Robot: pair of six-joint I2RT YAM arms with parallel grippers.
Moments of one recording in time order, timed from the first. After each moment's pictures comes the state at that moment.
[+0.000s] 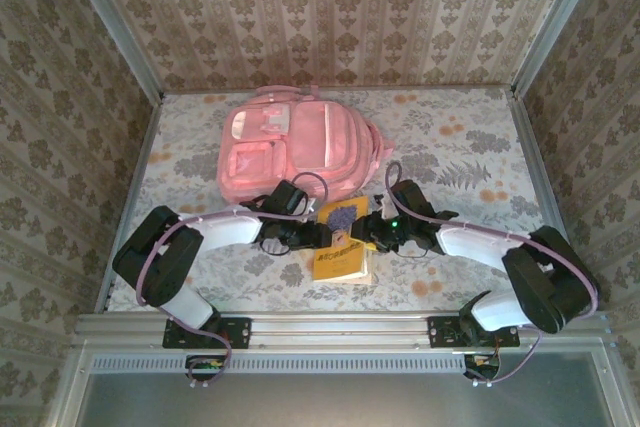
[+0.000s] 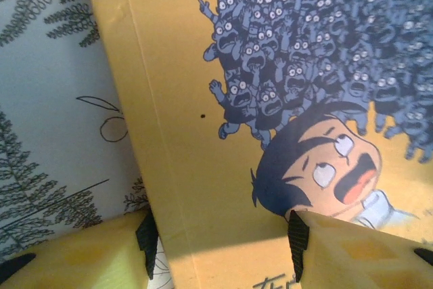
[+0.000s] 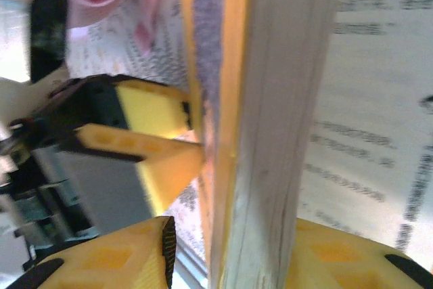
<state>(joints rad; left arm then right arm) -0.74 1.57 0.71 -0.20 0.49 -0.61 0.55 1.37 0.57 -0.03 -0.60 0.94</state>
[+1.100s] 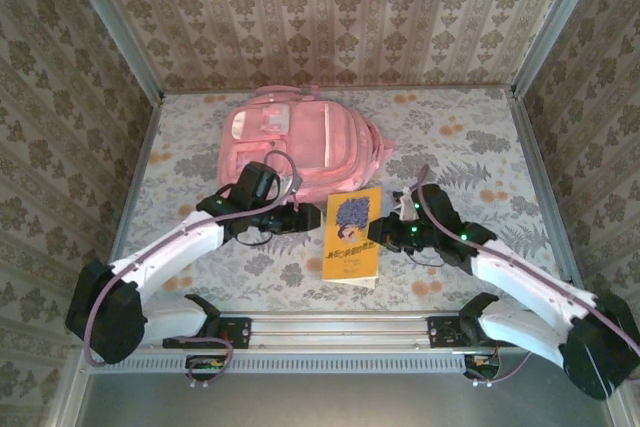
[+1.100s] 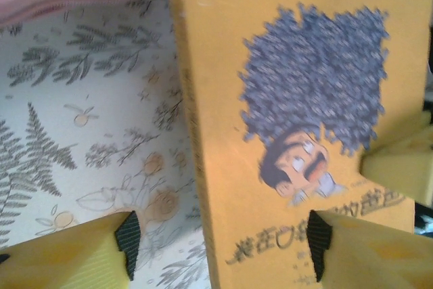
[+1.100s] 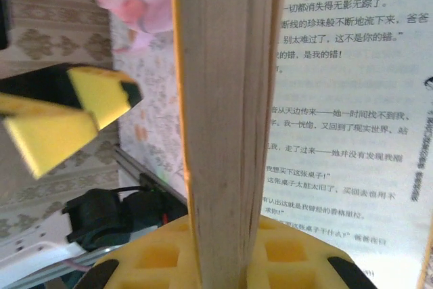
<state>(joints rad) -0.64 1.21 0.79 -0.43 0.55 -0.62 0.55 0.94 0.54 -0.26 -0.51 0.97</state>
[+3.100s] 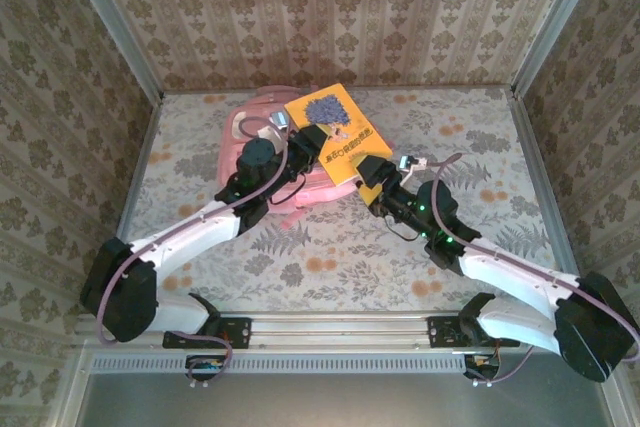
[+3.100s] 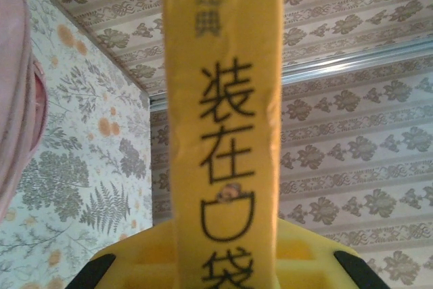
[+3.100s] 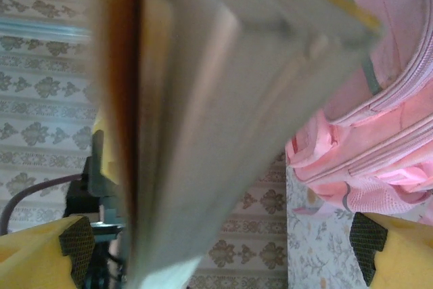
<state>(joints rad) -0.72 1.35 0.86 0.49 0.11 -1.36 0.65 1.10 0.51 0.57 -0.09 1.43</state>
